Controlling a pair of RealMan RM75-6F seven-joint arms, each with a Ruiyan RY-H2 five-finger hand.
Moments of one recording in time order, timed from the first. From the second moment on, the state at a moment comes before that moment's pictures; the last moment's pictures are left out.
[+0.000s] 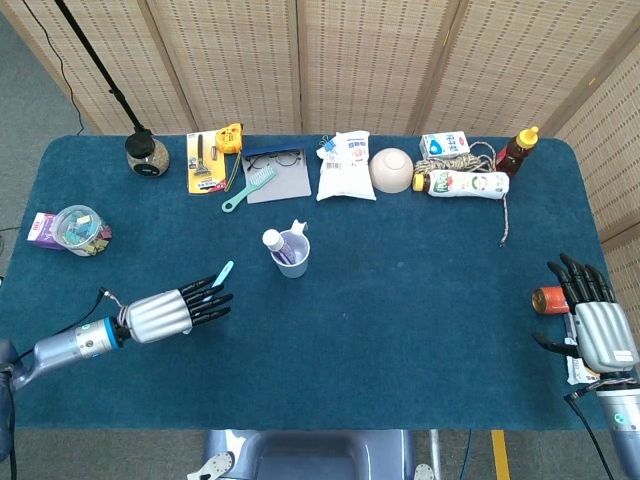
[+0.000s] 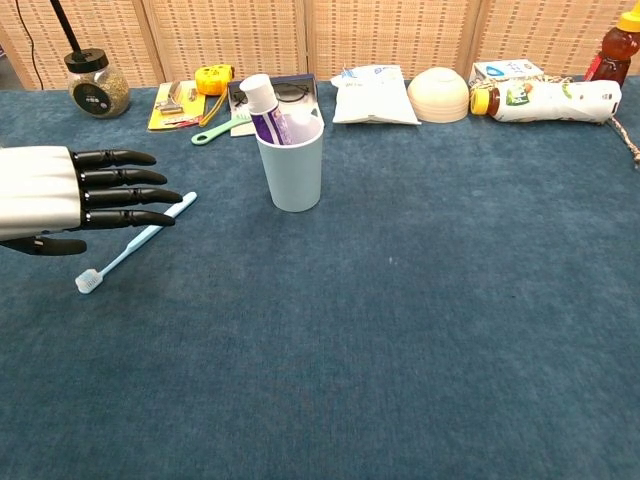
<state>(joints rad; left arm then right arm) -0.66 -1.71 0.22 -0.23 2.15 1.58 -0.24 0.20 -1.17 0.06 -1.36 -1.50 1.45 0.29</state>
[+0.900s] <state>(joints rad) -0.65 -1.78 0.32 -0.16 2.07 1.51 -0.20 0.20 -1.17 0.07 -1.36 -1.50 1.42 0.32</state>
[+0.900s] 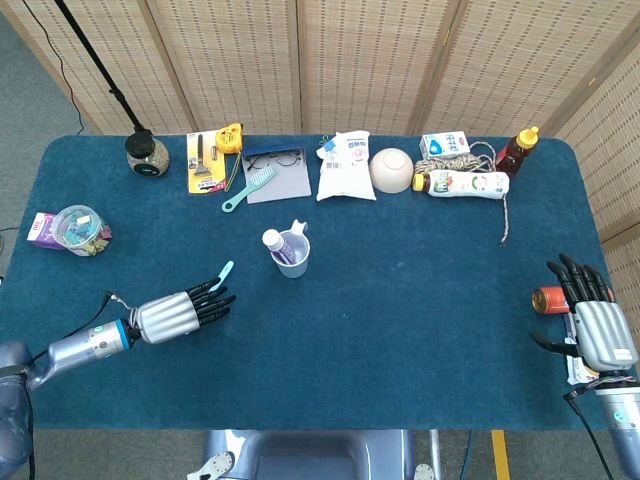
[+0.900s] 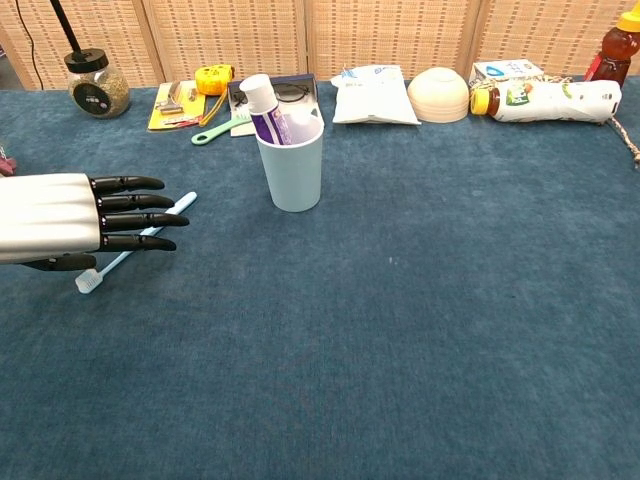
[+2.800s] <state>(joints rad) -0.67 -1.88 0.33 -0.18 1.95 1.43 -0.22 0.20 -1.18 0.08 -1.36 -1.51 1.39 0.32</state>
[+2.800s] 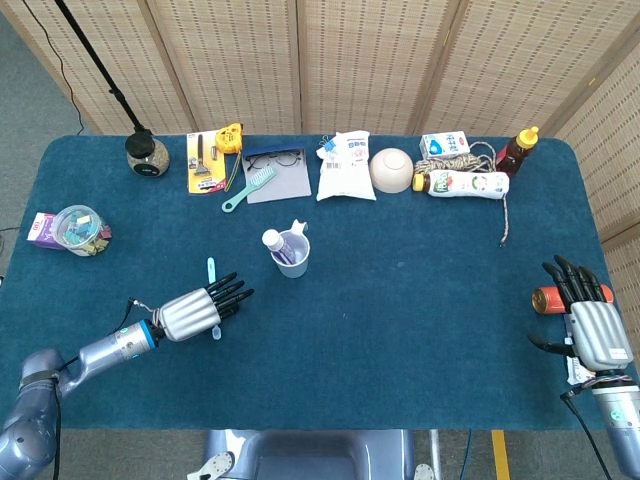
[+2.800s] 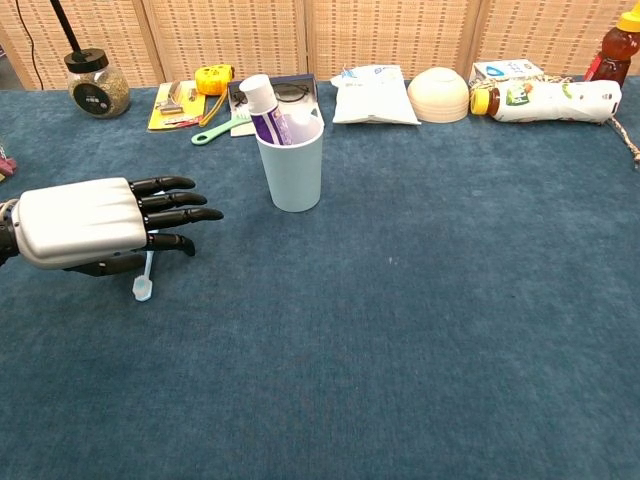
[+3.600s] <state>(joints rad) -0.65 -1.89 0.31 -0.16 1.90 1.49 -0.23 0.20 -1.18 0.08 -1.37 -1.51 1.38 0.32</state>
